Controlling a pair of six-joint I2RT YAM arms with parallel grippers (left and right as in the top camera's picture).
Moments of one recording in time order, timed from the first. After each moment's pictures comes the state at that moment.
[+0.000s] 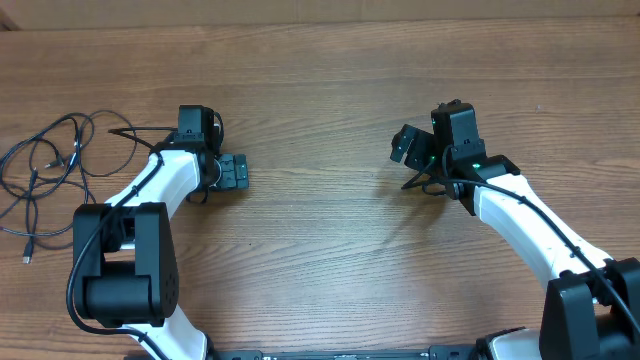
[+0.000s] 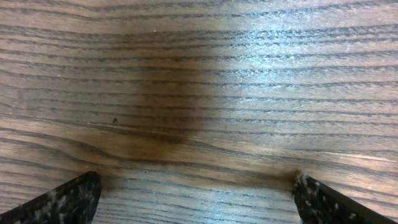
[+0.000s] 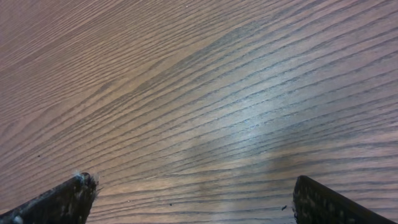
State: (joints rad) left arm -0.01 1.88 1.07 -0.52 -0.04 -0.15; right arm 0.26 1.57 0.96 -0.32 0.01 0.60
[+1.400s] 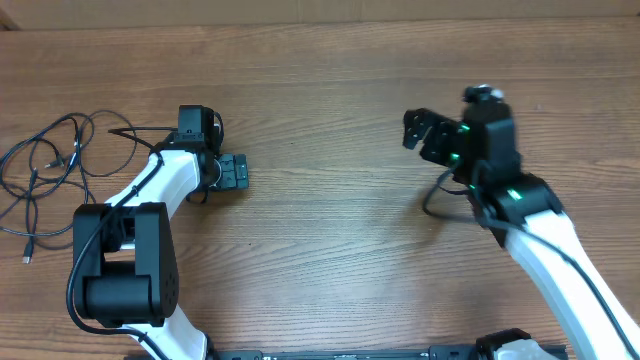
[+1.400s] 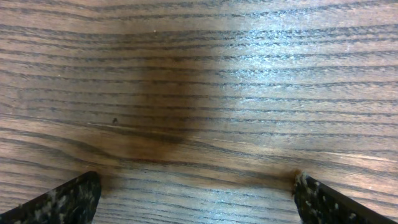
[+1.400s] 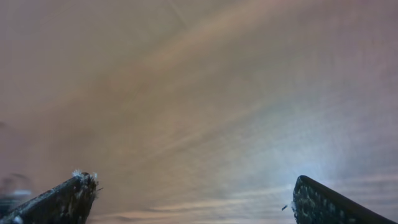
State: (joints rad) left arm -0.01 1.88 1.07 -0.52 -0.04 -0.15; right arm 0.26 1.20 0.96 -0.33 0.01 0.60
